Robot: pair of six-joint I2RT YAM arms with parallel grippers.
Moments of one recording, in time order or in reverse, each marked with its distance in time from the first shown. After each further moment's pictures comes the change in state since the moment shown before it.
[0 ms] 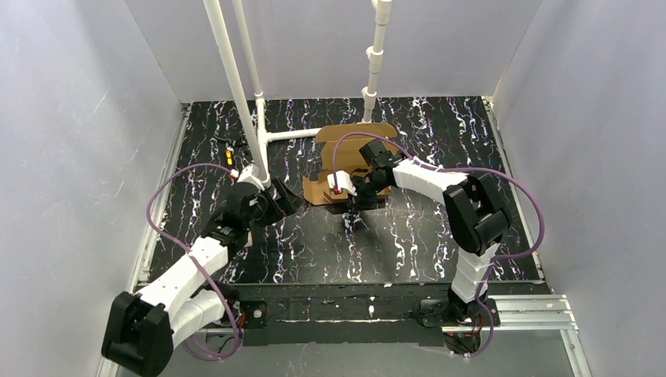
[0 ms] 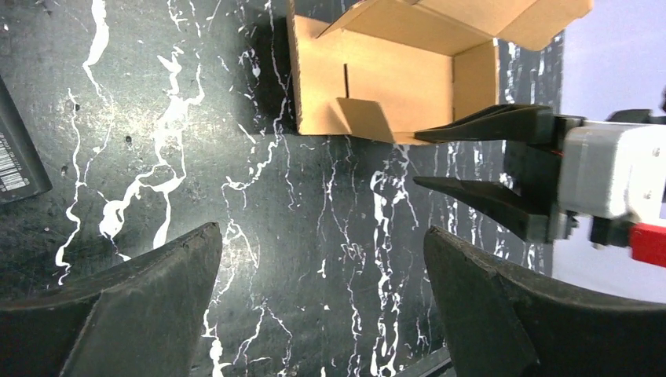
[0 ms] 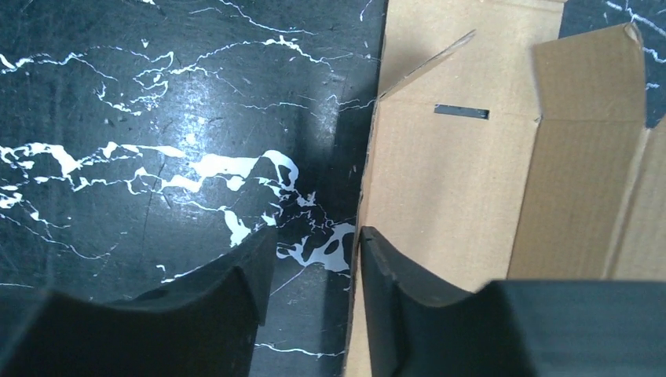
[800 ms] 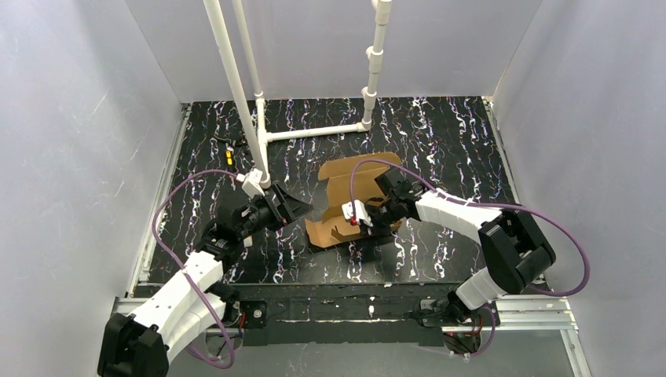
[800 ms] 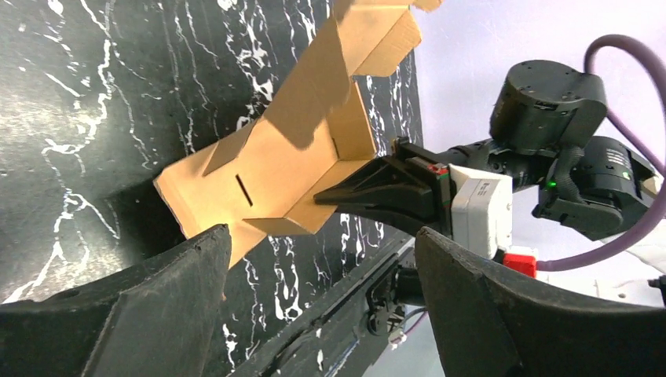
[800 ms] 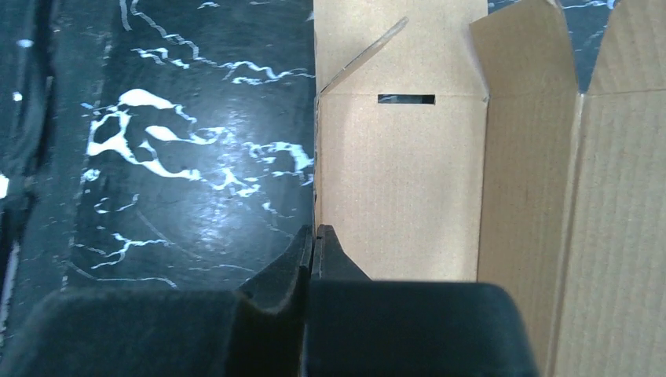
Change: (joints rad) left arm 0.005 -0.187 -0.101 0.124 0.303 -0.144; right arm 0.055 -0.328 -0.372 0.081 -0.087 0.053
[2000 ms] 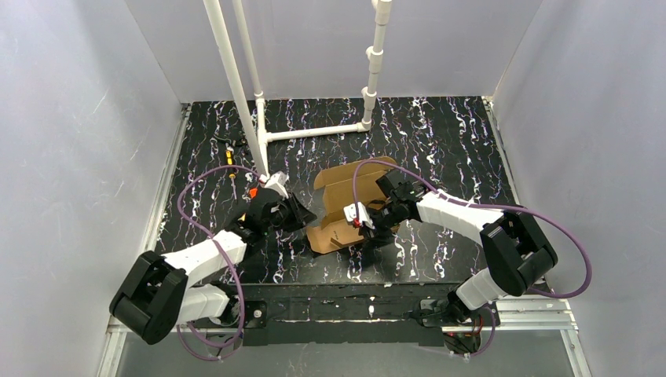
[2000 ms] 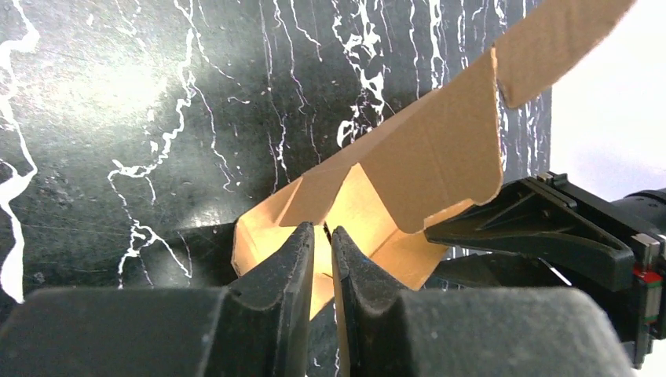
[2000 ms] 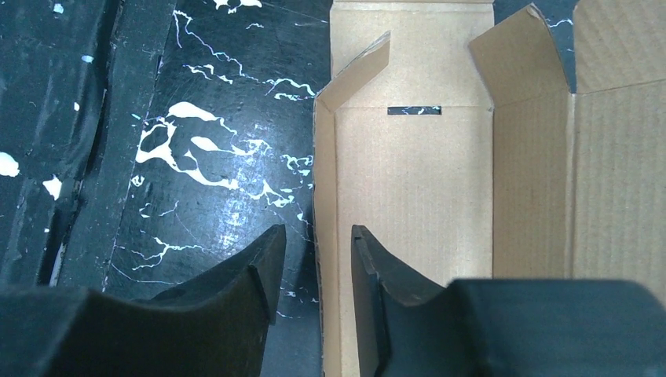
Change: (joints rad) left arm -0.166 0.372 0.029 0.160 -0.234 0.092; right arm 0.007 -0.026 -0.031 -0.049 -0.080 -0.023
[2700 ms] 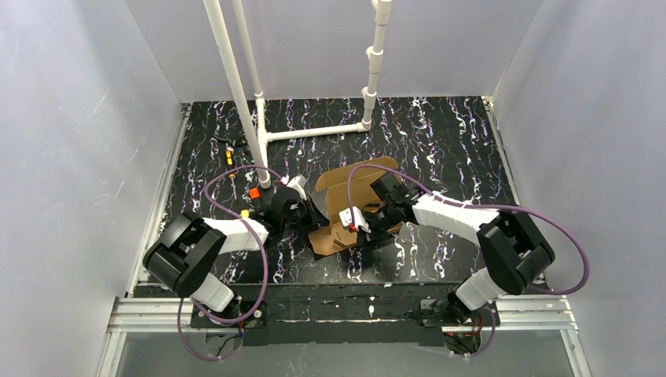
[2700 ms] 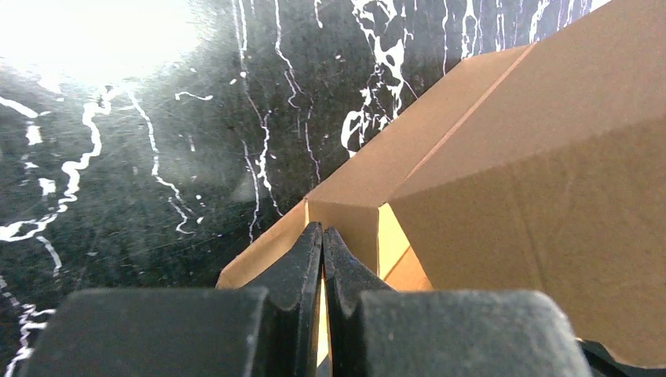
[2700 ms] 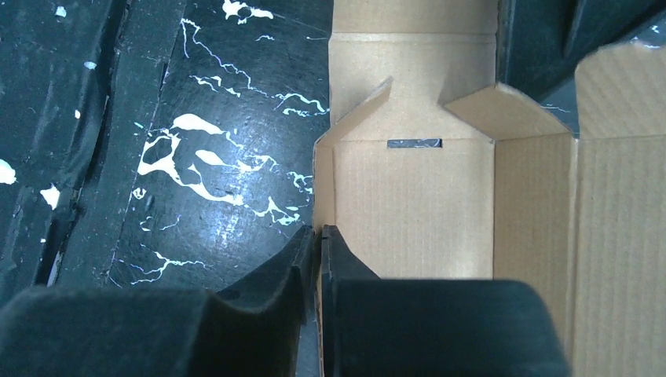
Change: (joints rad) left arm -0.058 0.319 0.072 0.151 0.045 -0.023; right arm 0.038 0.010 -0.002 0.029 0.016 0.013
